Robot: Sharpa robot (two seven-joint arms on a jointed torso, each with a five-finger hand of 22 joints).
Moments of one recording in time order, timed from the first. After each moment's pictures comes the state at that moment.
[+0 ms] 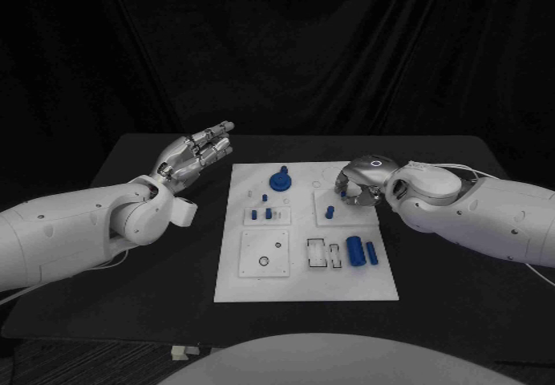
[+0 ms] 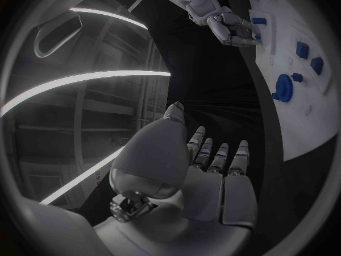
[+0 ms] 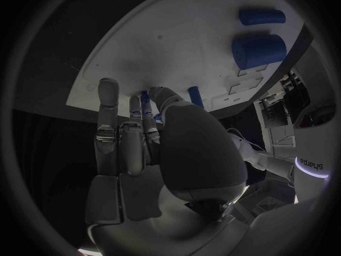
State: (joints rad) left arm 1.18 -0.92 -0.21 1.40 -0.12 -0.05 0.68; left_hand 1.44 0.12 -0.19 0.28 0.42 0.40 0.06 0.04 0.04 0.04 0.04 0.22 0.03 0.03 0.16 0.05 0.01 0.16 0.03 0.30 0.02 0.18; right arm 1.22 -0.70 -0.21 1.30 -1.74 -0.26 -0.03; right_hand 1.47 -0.14 0.22 0.18 0.52 0.94 0.11 0.18 0.19 0.95 0.07 0.31 0.24 1.47 -0.04 1.45 1.31 0.17 1.40 0.06 0.29 1.31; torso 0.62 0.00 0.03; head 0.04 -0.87
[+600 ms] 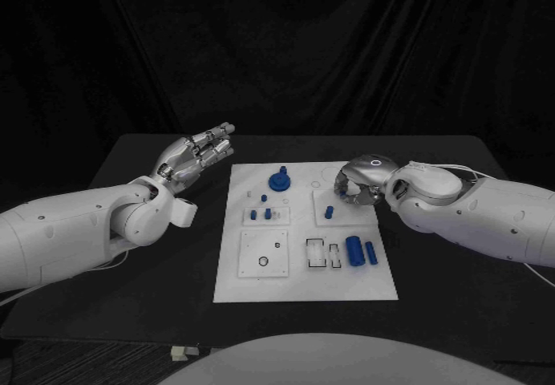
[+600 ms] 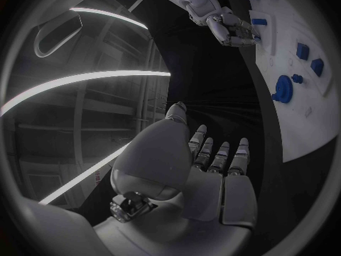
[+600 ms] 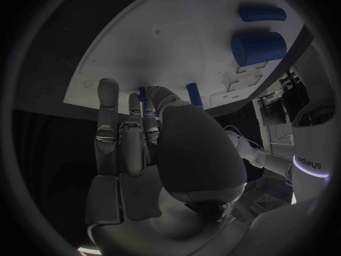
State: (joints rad) left arm 1.18 -0.92 -0.21 1.40 -0.12 -0.05 0.68; left_hand 1.49 0.13 -0.20 0.27 0.46 0.44 0.09 0.04 0.04 0.05 0.05 0.24 0.03 0.04 0.18 0.08 0.02 0.16 0.06 0.30 0.03 0.23; right arm 1.21 -0.71 -0.21 1.30 -1.73 -0.29 -0.01; right_hand 1.50 -0.13 0.26 0.13 0.51 1.02 0.11 0.22 0.24 1.04 0.05 0.35 0.24 1.47 -0.04 1.45 1.31 0.17 1.40 0.06 0.32 1.31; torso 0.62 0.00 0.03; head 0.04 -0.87
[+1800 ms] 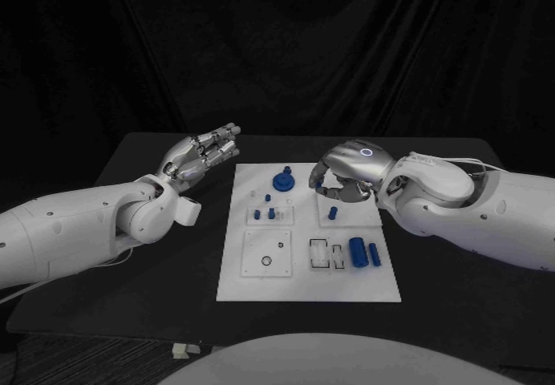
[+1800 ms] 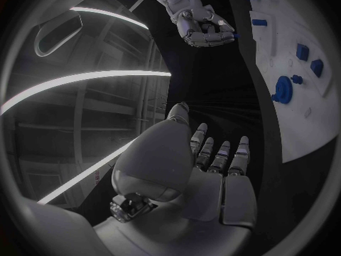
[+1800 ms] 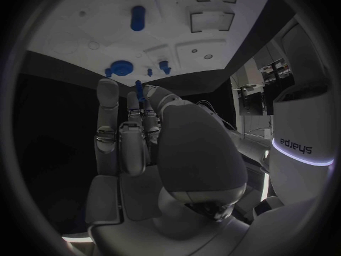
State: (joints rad) left arm 1.18 -0.91 -0.21 1.39 -0.12 -0.04 0.68; left_hand 1.53 0.14 -0.19 0.26 0.50 0.47 0.10 0.05 0.05 0.05 0.06 0.24 0.03 0.05 0.19 0.10 0.02 0.13 0.09 0.30 0.05 0.25; right arm 1.30 -0.77 -0.21 1.60 -1.72 -0.38 0.01; right_hand 1.51 -0.14 0.36 0.09 0.35 1.04 0.11 0.21 0.28 1.09 0.07 0.34 0.23 1.47 -0.04 1.45 1.31 0.17 1.40 0.06 0.37 1.31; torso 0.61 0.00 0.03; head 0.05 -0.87
